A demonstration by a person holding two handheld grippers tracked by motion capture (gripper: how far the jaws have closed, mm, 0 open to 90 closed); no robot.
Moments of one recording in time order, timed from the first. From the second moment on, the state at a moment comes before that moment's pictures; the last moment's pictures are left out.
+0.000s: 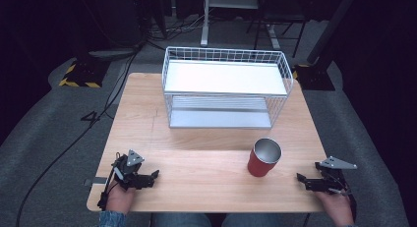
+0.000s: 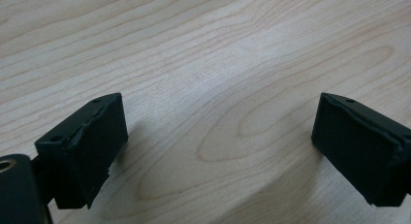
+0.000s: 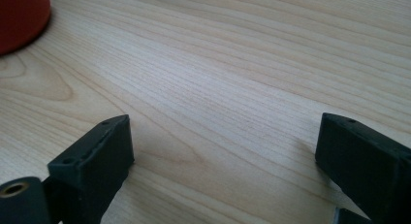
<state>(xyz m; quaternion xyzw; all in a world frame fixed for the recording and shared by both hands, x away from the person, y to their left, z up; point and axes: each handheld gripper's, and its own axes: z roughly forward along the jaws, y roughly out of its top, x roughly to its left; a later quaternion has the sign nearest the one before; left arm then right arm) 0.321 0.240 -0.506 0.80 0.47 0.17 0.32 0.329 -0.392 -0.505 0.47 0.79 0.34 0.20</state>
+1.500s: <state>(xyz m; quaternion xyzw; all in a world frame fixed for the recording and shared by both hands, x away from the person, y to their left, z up) 0.326 0.239 -0.506 0.80 0.48 0.18 0.32 0.272 -0.347 -0.448 0.42 0.76 0.42 0.25</state>
